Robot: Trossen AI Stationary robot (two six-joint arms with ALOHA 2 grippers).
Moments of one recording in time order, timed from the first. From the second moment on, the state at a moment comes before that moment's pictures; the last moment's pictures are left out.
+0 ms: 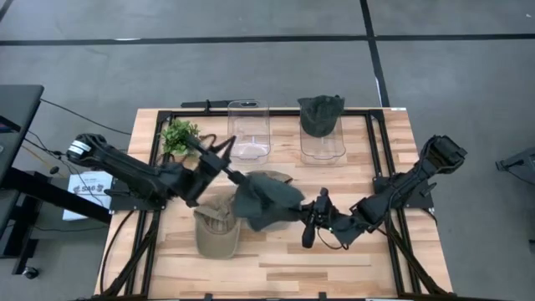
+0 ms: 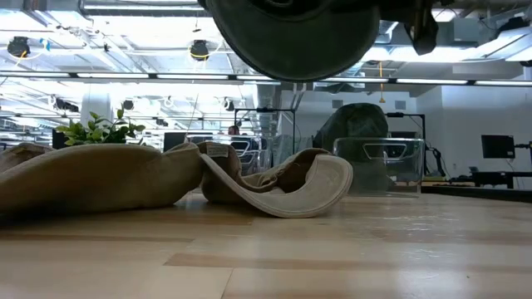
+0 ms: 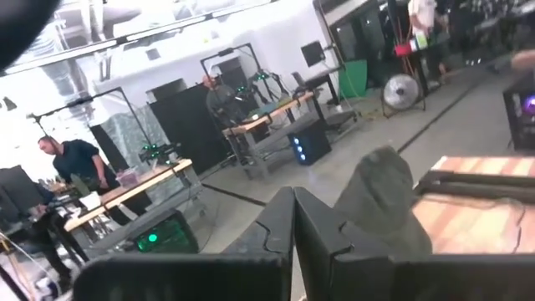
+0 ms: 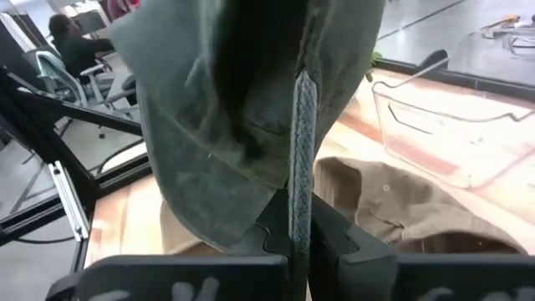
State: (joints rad) left arm -0.37 1.28 0.83 0.84 -1.26 0.78; right arm 0.63 1.49 0.81 0.28 0.92 0.60
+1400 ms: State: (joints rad) left arm -0.25 1.58 1.02 0.86 -0.73 0.88; right arm 0.64 1.62 0.81 0.48 0.94 0.50
